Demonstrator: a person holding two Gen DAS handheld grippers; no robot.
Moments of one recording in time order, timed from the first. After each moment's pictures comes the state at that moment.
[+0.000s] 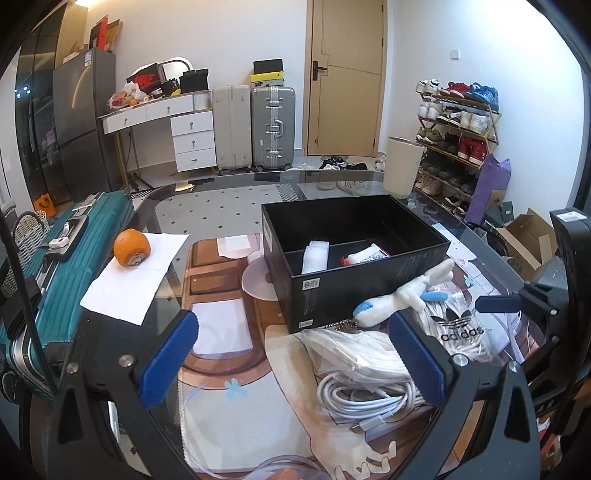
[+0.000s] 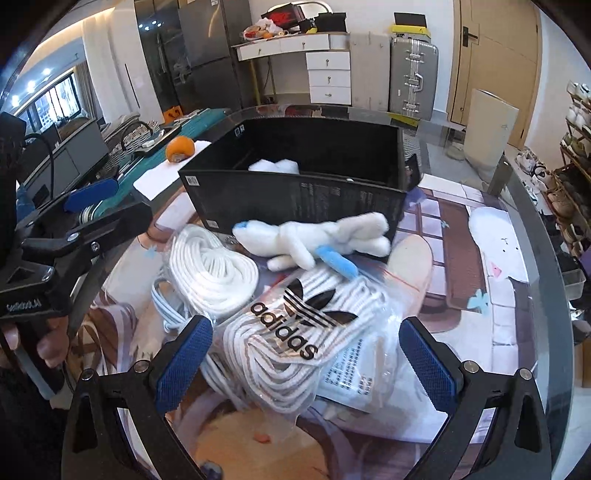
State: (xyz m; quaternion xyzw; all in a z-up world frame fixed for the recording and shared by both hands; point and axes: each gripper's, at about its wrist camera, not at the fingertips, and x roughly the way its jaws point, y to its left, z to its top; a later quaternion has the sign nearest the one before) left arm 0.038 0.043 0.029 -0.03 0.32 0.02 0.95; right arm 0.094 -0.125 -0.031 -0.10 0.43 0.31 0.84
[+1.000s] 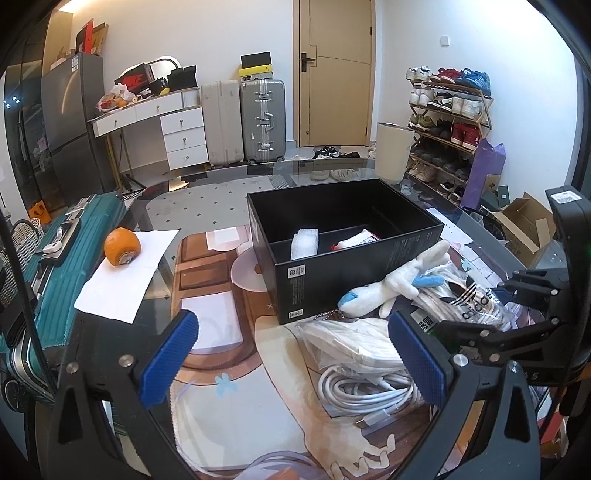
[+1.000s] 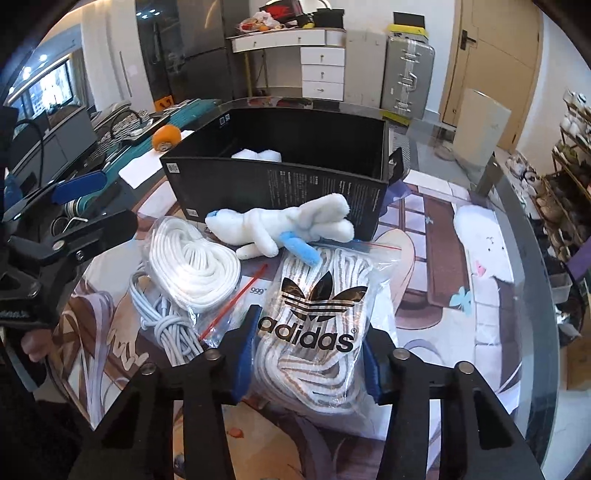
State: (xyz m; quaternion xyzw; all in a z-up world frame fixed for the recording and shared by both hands) left arm 0.039 0.033 0.025 -0.01 0.34 0.00 0.94; right arm 0.098 -0.127 -0.037 -0.13 0.43 0.28 0.85
